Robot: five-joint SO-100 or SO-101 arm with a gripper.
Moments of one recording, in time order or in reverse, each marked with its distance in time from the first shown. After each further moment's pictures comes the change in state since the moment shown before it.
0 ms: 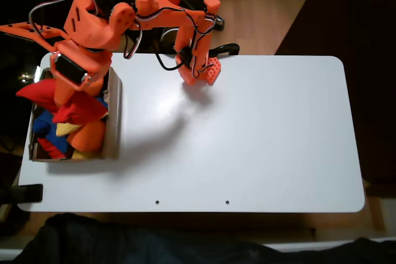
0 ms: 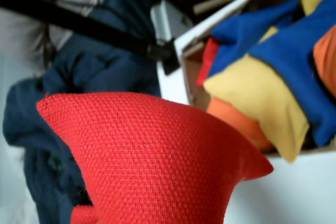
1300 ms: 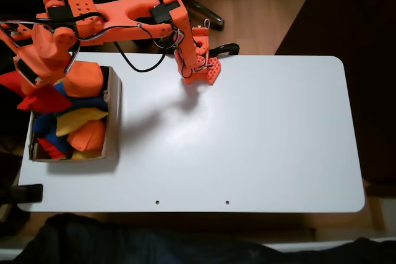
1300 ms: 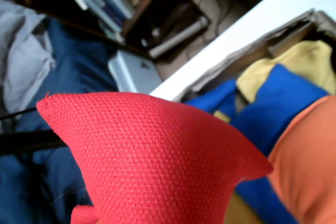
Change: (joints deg) arm 15.2 -23.3 -8.5 -8.8 -1.4
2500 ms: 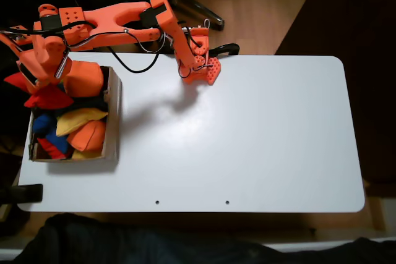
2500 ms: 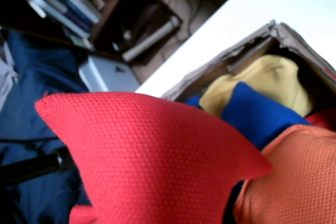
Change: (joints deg) arm 4.0 -7.7 -1.9 -0.5 0.0
